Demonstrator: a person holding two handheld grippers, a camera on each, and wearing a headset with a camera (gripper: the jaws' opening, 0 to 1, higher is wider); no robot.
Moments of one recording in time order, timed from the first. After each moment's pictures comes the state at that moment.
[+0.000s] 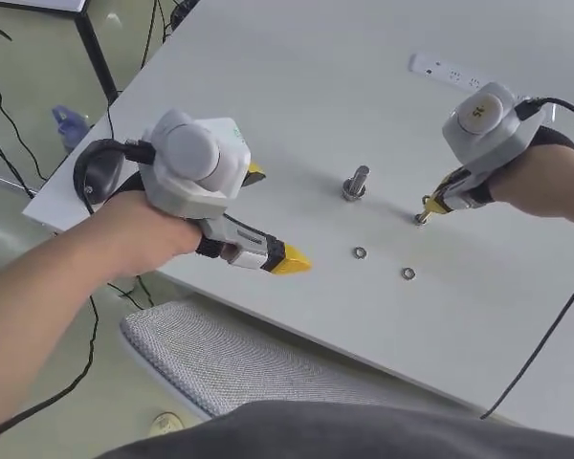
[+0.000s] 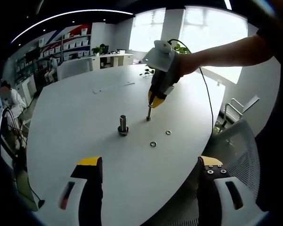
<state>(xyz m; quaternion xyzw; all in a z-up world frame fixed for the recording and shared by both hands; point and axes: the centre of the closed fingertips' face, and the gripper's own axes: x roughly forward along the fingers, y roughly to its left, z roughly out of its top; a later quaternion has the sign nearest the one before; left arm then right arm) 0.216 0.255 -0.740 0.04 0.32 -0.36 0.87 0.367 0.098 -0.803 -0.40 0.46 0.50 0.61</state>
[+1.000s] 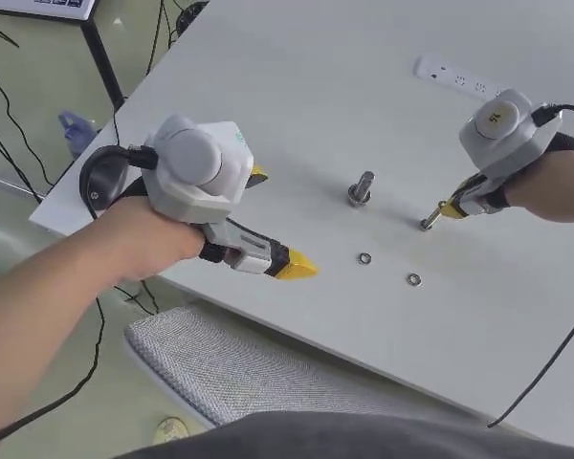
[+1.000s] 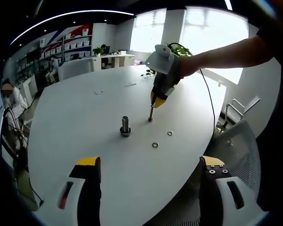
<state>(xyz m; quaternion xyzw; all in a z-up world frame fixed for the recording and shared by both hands) 0.220 0.259 -0.737 0.05 0.32 -0.36 0.88 0.373 0.086 -0.808 -0.40 0.47 0.49 0.62</state>
